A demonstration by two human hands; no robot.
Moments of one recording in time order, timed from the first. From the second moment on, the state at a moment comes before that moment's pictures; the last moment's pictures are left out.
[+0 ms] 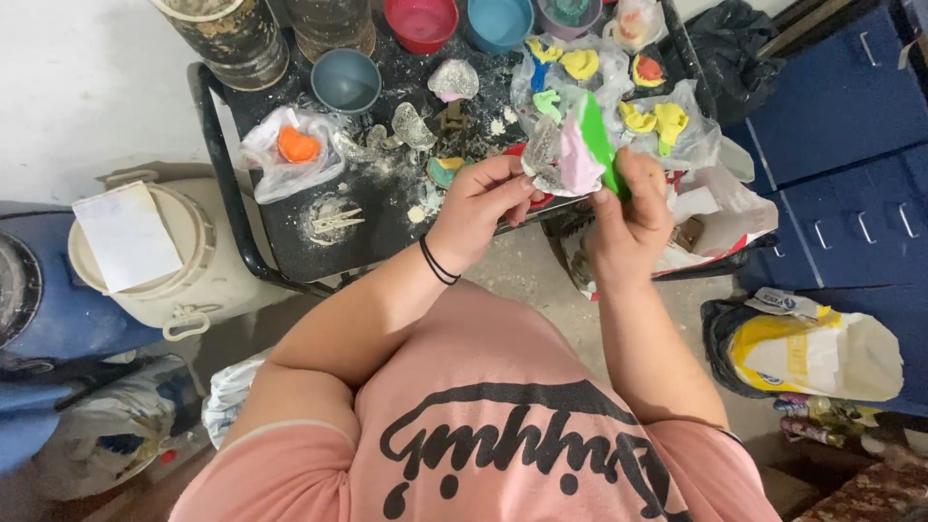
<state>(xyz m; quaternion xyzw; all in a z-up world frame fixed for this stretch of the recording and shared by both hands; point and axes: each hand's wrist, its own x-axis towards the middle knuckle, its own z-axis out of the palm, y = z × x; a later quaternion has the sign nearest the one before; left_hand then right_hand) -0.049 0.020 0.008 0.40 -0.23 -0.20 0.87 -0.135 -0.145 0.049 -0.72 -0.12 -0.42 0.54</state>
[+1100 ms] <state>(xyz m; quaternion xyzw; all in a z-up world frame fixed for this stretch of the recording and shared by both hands) -0.035 0.055 0.023 0.47 -0.36 -0.11 0.80 -0.129 -0.151 0.110 -0.79 -0.23 -0.34 0.45</state>
